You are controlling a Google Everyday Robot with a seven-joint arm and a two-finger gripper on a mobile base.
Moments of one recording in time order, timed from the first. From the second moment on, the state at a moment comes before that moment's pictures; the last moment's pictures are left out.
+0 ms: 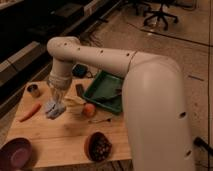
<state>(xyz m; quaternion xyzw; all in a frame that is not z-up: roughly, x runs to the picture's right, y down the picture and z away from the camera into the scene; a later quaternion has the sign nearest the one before) -0.216 0.023 0.686 -0.23 -0.40 -0.49 0.73</state>
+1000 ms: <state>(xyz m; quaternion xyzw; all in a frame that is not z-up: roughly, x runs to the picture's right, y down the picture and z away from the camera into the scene) -0.151 -0.011 0.731 -0.20 -0.40 -0.42 0.79</state>
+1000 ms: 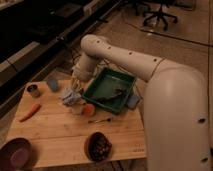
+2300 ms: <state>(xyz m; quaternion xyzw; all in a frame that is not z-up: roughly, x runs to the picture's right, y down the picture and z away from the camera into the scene) -0.190 -0.083 0.830 -0.16 -0.45 -0.40 0.78</state>
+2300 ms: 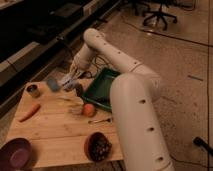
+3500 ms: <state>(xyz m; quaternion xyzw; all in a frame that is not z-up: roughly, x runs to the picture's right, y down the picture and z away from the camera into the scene) -0.245 -0.073 0.895 -0.12 -0.46 -0.45 0.76</state>
